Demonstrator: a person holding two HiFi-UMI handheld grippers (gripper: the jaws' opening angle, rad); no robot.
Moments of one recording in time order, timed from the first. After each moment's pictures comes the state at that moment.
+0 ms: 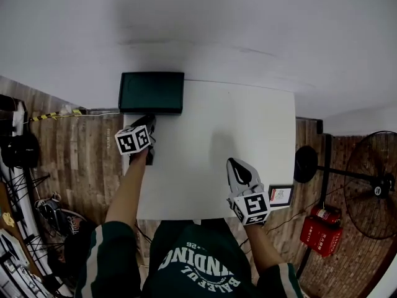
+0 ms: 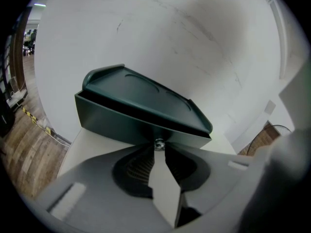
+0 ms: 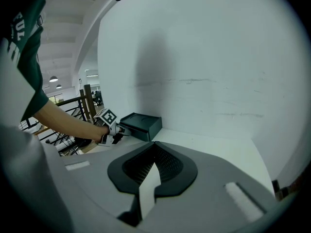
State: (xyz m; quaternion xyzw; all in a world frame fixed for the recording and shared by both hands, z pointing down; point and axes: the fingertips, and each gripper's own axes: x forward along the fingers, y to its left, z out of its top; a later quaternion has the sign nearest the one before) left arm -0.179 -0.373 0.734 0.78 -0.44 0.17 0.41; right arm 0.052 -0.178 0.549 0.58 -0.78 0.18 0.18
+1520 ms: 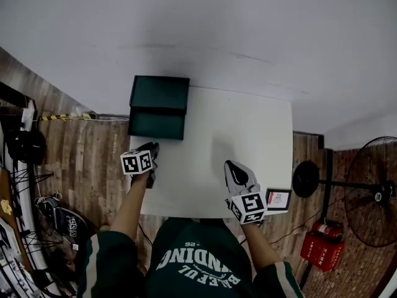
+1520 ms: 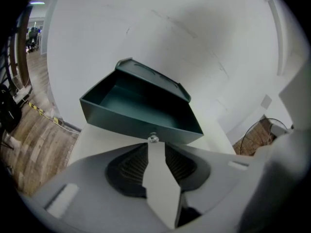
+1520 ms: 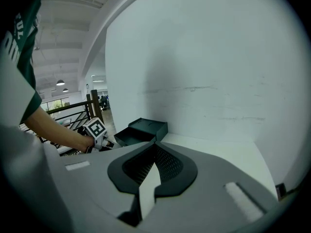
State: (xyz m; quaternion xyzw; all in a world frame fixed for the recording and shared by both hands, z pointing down) left arm -0.206 -0.255 0.736 0.76 -0.44 0.21 0.43; right arm 0.044 -0.152 0.534 0.56 -0.80 0.16 0.15
